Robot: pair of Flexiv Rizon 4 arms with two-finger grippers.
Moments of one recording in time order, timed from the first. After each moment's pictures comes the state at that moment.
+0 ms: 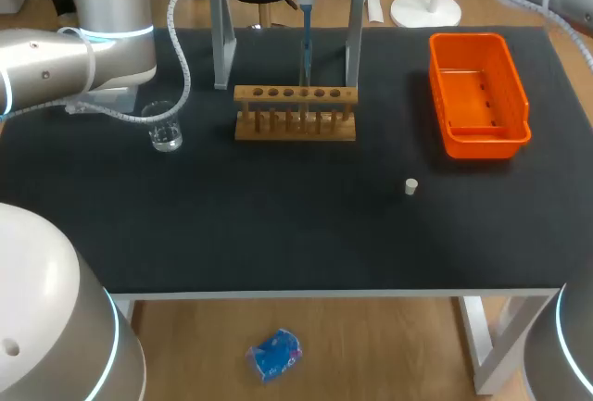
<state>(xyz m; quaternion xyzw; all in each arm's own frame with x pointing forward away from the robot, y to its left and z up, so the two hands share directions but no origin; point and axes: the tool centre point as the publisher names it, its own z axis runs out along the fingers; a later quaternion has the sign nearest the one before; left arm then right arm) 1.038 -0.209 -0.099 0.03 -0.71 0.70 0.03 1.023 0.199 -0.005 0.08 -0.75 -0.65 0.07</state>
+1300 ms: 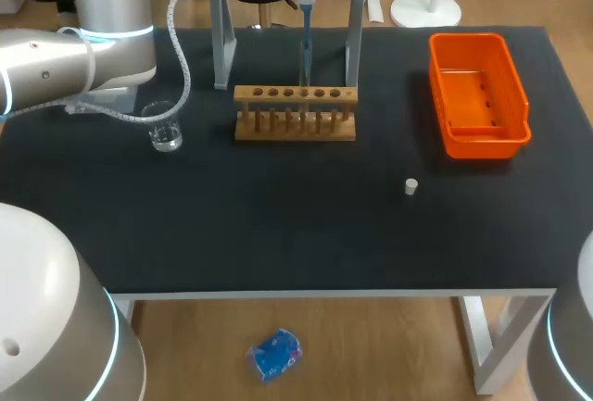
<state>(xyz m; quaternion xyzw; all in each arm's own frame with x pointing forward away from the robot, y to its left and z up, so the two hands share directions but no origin) 1.038 -0.209 -0.099 0.03 -0.71 0.70 0.03 0.982 0.073 -0.054 0.14 -0.84 -0.52 0.05</state>
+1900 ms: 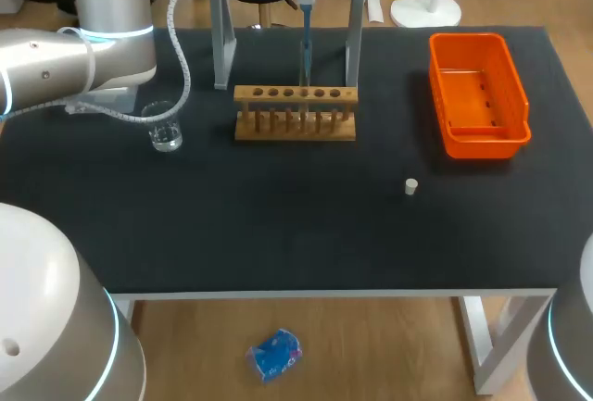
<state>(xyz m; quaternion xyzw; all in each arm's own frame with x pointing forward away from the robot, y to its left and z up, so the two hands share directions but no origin) 1.038 -0.209 -0.099 0.03 -0.71 0.70 0.03 0.987 0.098 -0.099 0.14 -0.87 -0.48 0.02</state>
